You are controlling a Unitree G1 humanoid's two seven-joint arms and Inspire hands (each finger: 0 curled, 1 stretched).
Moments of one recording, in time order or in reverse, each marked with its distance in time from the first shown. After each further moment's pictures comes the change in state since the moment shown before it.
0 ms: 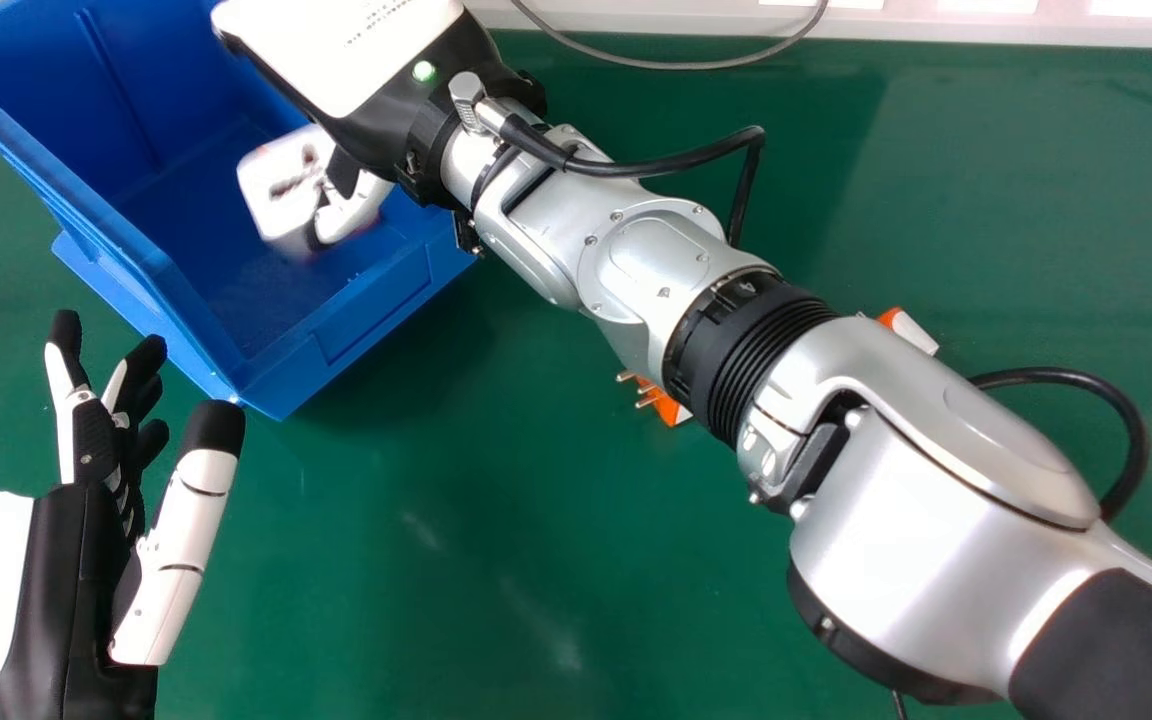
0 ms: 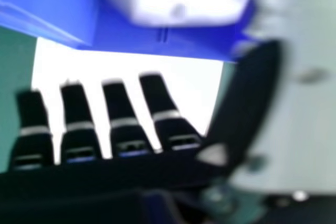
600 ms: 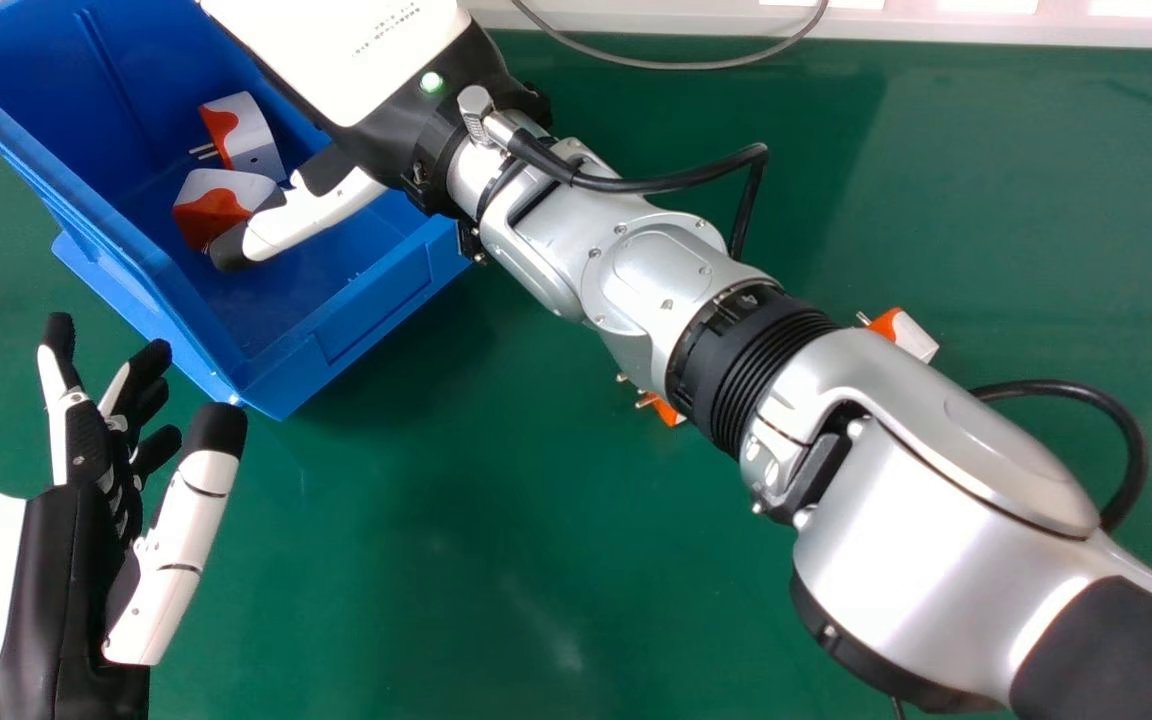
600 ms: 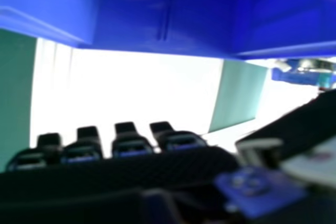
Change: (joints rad) left arm -0.010 0.007 0.014 0.008 -0.022 0.006 -0.005; right arm 0.040 -0.006 -0.003 -0.034 0.004 0.007 -0.028
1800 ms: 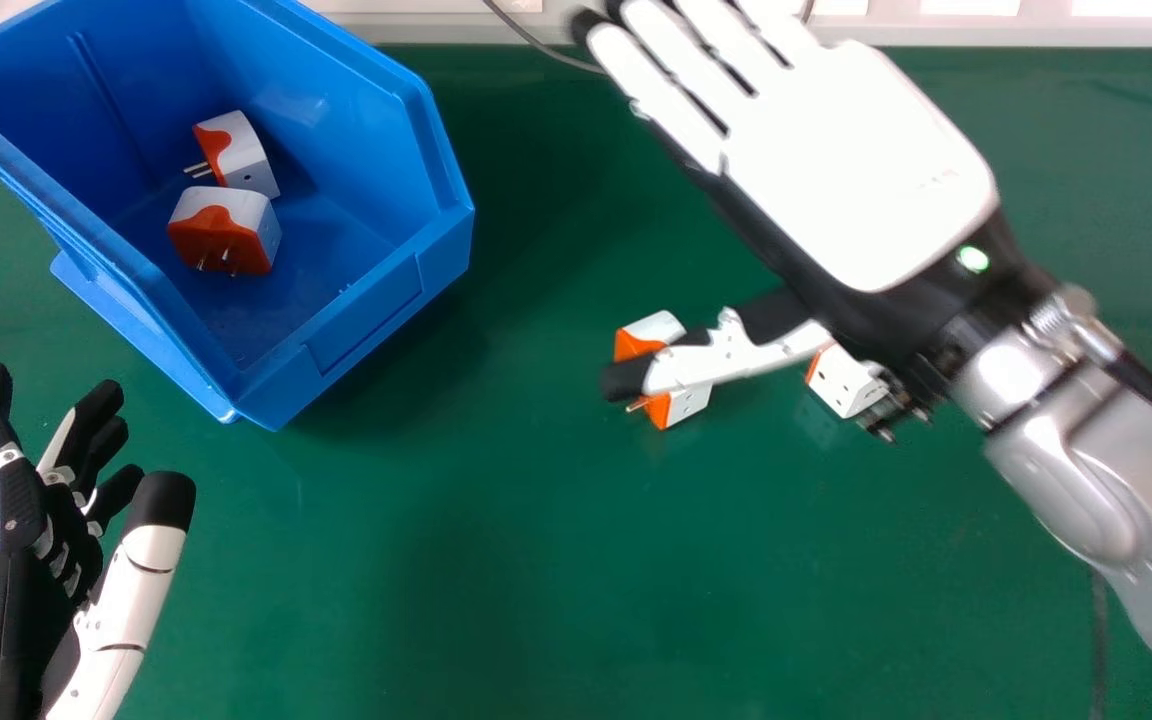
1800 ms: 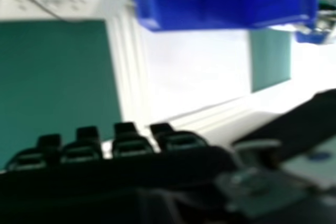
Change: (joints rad) left arm 0.091 -0.015 0.053 0.092 -0.133 -0.206 -0.079; right arm 1.049 -0.838 -0.513 -1.463 0.036 -0.140 0.352
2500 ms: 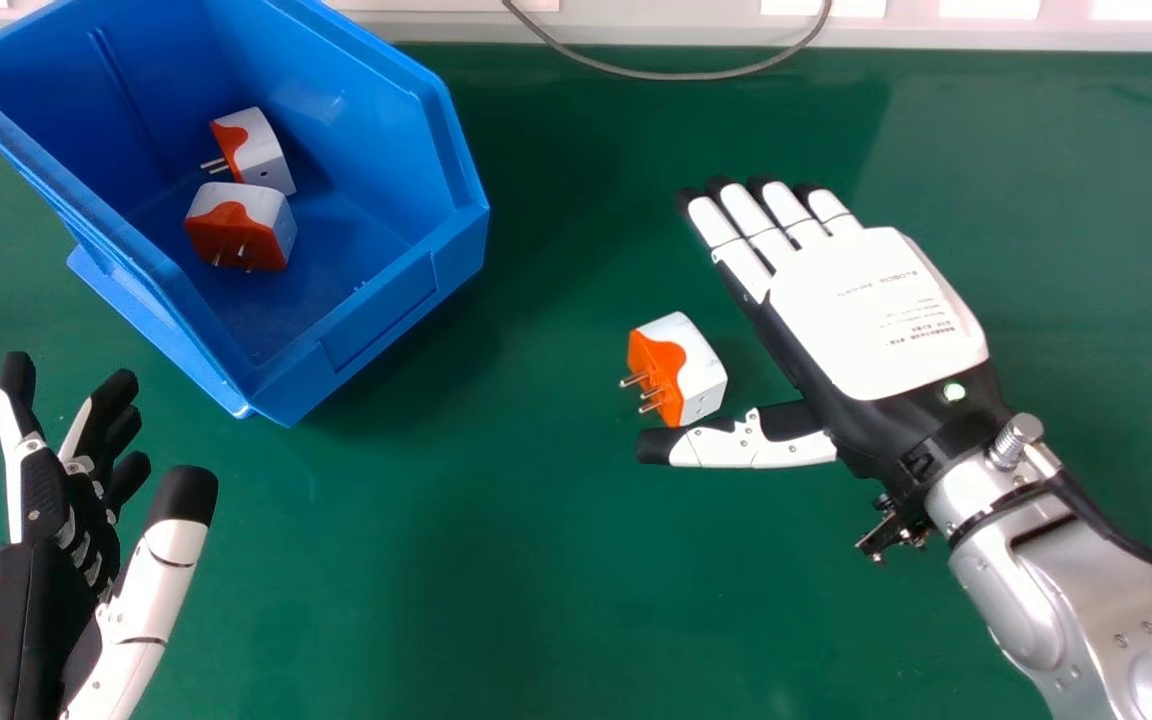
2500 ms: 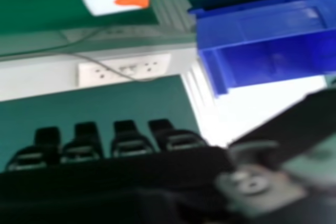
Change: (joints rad) left arm -0.014 -0.001 -0.022 0.008 0.009 -0.012 -0.005; right arm 0.130 0.180 0.017 0.162 -0.103 0.152 0.013
